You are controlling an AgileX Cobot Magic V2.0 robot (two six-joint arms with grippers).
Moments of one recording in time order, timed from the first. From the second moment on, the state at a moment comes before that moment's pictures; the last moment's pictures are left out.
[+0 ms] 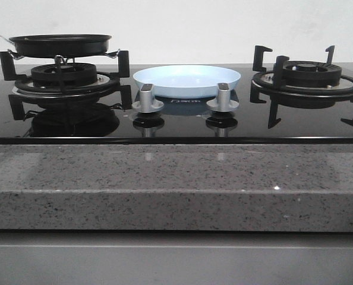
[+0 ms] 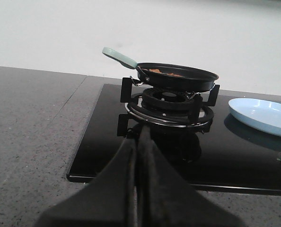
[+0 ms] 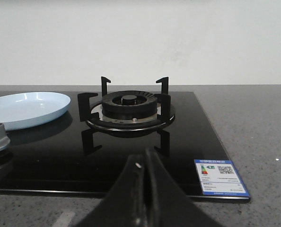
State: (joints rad) left arm -0.09 0.00 0.00 -0.07 0.04 -0.05; right arm 0.02 -0.01 0.02 -0.08 -0.03 0.15
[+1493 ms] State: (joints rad) left arm -0.09 0.44 -0.77 -0.08 0.60 -0.05; right arm 0.02 0.33 -0.67 -0.09 0.50 0.15
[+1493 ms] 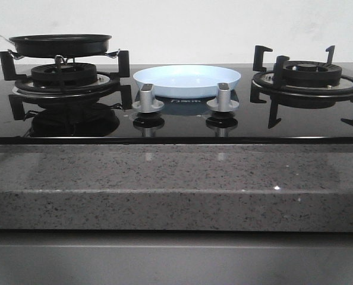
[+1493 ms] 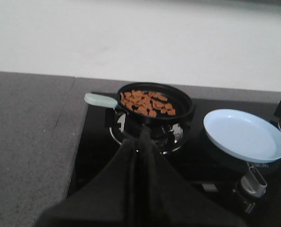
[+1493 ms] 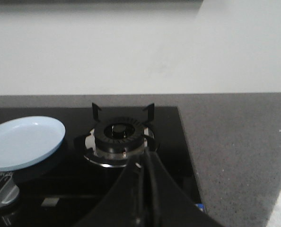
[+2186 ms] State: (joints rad) left arm -0.09 0.66 -0.77 -0.10 0.64 -0.05; right arm 0.02 0.48 -0.66 -0.09 0.64 0.13
